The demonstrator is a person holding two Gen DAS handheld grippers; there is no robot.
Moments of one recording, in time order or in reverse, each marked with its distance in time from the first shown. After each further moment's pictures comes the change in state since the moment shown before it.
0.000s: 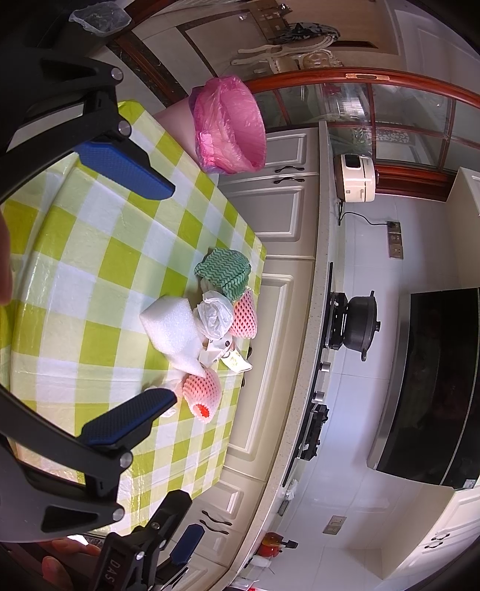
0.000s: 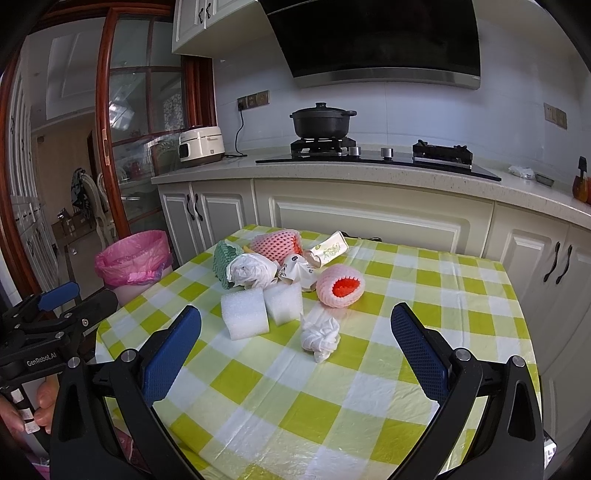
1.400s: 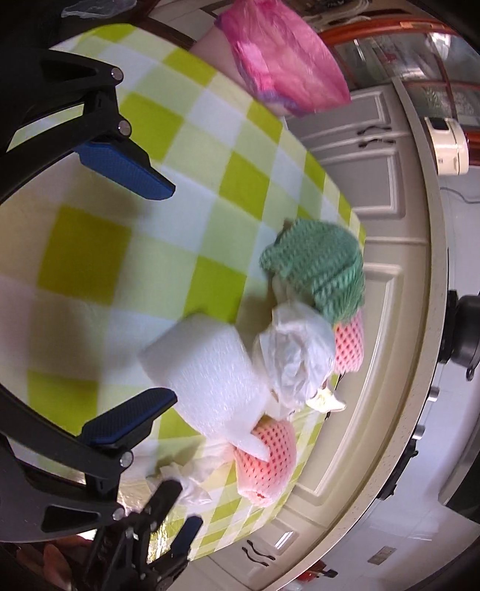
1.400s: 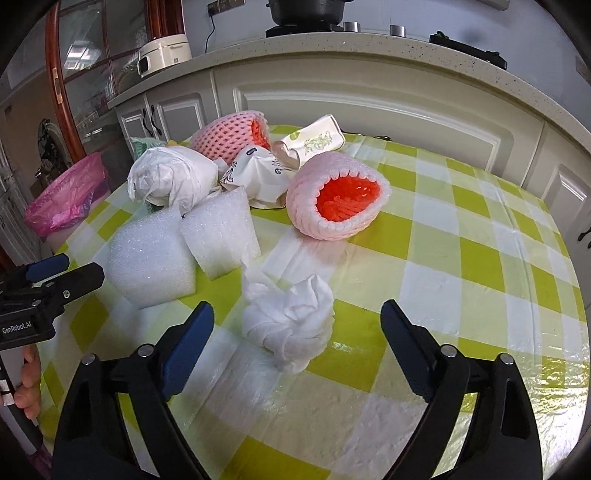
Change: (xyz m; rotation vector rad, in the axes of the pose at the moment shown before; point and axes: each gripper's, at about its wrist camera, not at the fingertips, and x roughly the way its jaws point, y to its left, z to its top) left arm 0.208 0.021 -0.015 -0.001 0.373 -0.056; right arm 0.196 -0.035 -0.042 0.018 0.373 -0.042
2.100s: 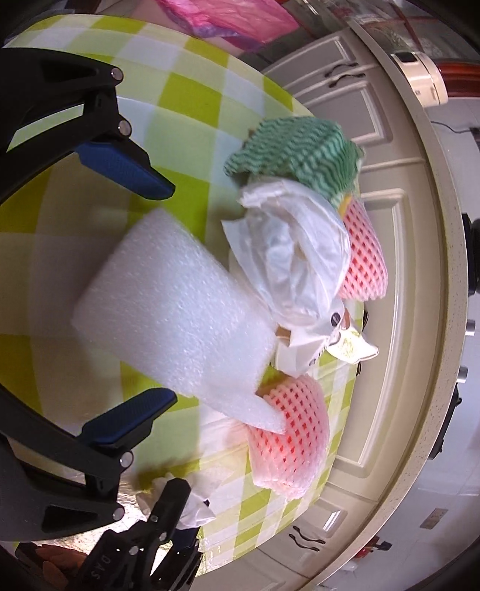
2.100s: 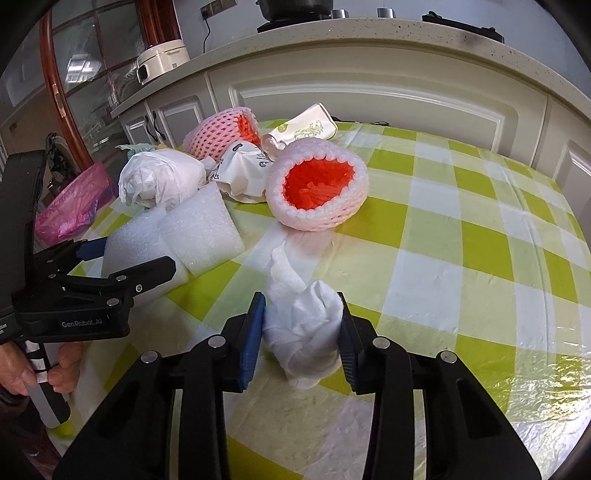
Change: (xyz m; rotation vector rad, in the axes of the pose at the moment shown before) left arm 0.061 -0.058 0.025 0.200 0.053 -0.073; right arm 0.004 -0.028 -0.006 0.059 0.014 0.079
